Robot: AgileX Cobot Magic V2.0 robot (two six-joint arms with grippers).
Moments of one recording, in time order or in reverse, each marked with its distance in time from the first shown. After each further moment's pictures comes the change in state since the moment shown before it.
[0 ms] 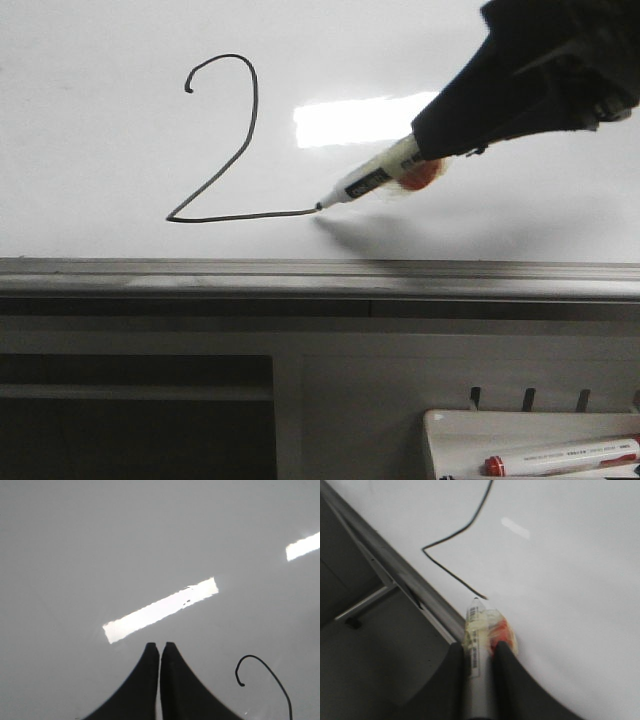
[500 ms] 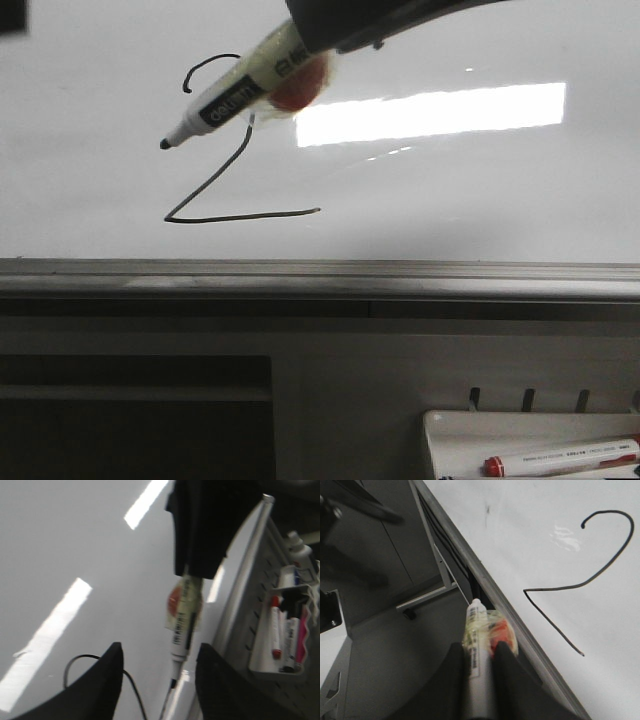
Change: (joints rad) left arm -0.354 0.268 0.000 0.660 -0.056 -0.204; right arm 0.115 0.020 -0.165 -0.006 0.175 -0.002
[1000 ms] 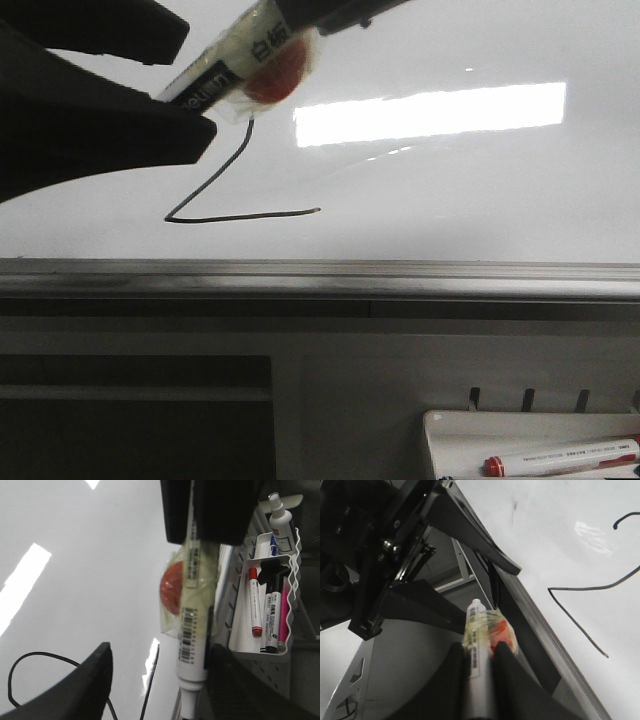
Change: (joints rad) left arm -0.013 0.291 -0.129 0.002 0.010 -0.002; right arm 0.000 0.001 -0.038 0.000 0.097 0.000
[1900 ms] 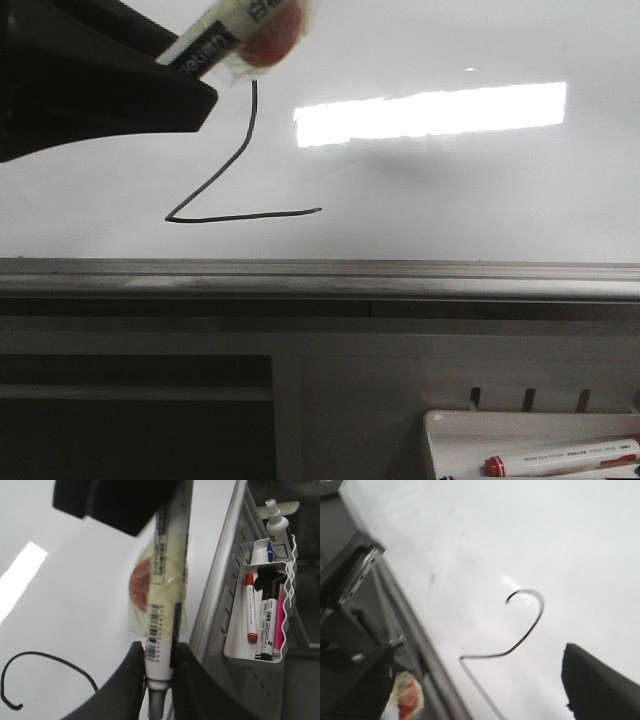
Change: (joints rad) left arm -0.003 0.011 0.000 -0.085 -0.004 -0.004; right arm 0.000 -0.015 -0.004 -0.052 -0.341 0.000
